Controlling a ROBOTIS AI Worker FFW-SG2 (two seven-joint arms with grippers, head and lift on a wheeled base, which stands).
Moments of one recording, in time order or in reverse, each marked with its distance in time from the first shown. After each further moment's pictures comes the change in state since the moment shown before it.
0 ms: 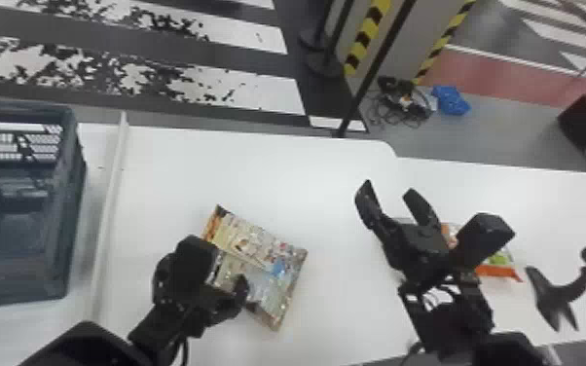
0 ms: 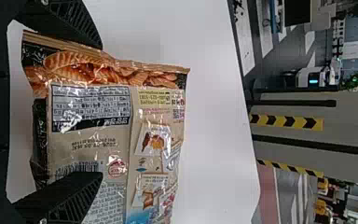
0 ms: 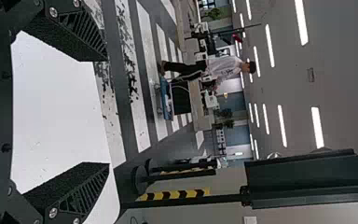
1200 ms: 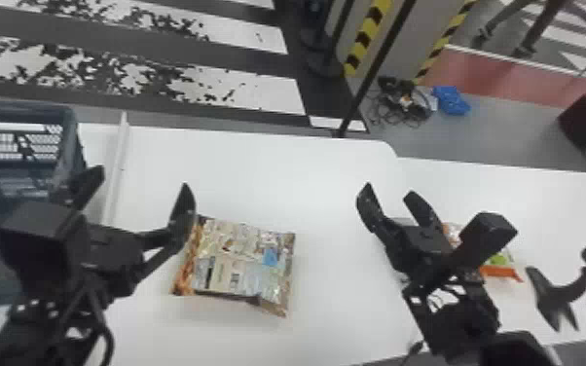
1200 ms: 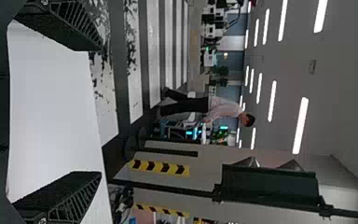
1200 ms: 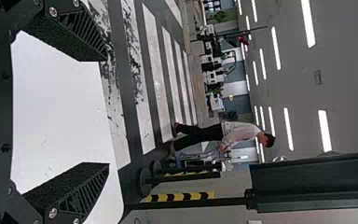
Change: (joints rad) left arm 0.275 0.129 0.193 -0.503 0.002 -0.318 0.066; right arm 0.015 -0.022 -0.014 -0.020 -0.020 0.042 0.005
